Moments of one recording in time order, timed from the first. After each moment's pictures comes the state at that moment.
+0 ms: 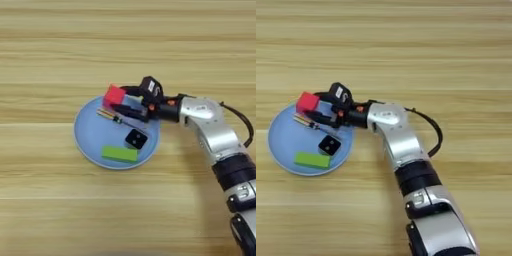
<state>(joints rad) -0.49 -0.26 0.14 0.39 0.07 -0.02 0.96</state>
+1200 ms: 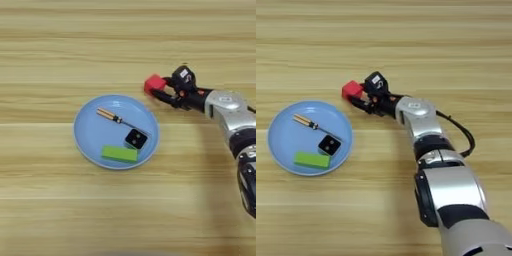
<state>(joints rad) -0.75 -0.35 0.00 1.14 -0.02 -0.26 0.79</state>
